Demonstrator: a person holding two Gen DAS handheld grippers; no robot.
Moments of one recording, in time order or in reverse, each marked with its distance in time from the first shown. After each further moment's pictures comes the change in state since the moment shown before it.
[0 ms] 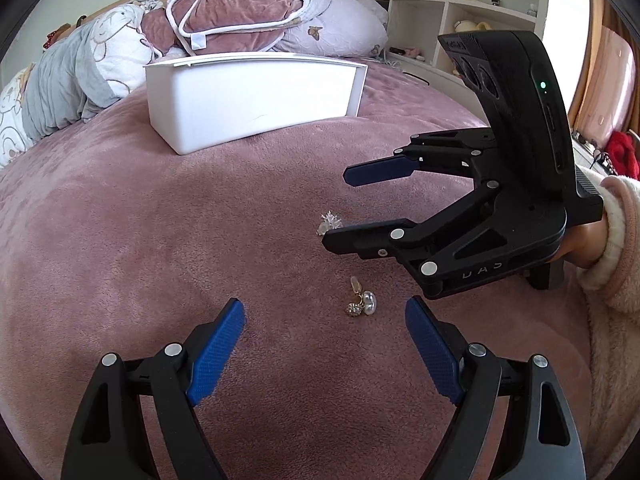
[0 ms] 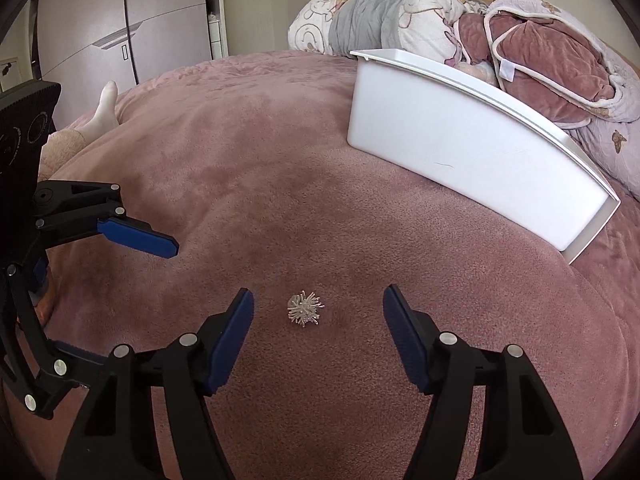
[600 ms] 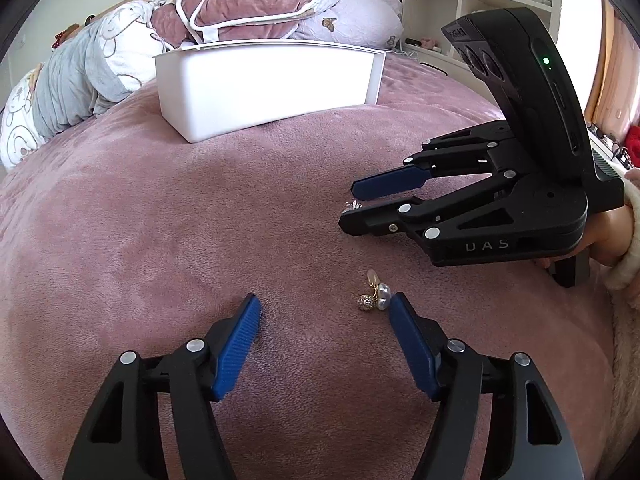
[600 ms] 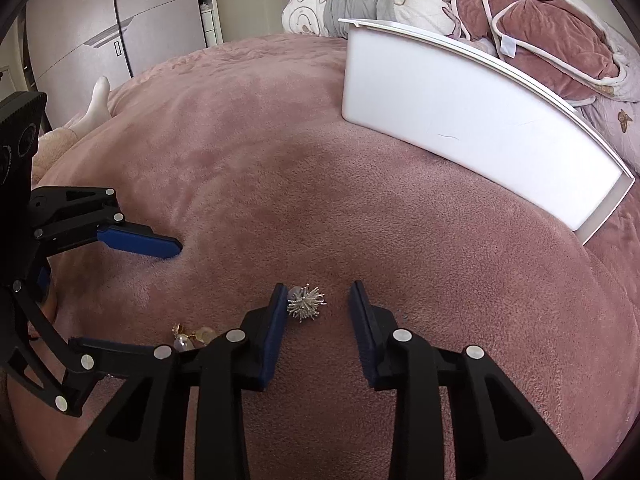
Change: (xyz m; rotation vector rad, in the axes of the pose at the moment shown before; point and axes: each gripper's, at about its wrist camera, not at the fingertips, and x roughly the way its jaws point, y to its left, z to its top) left arm 0.012 0.004 -0.003 -0.006 0.017 0.072; right arm 0.014 -0.009 -0.003 0.039 0.056 0.024
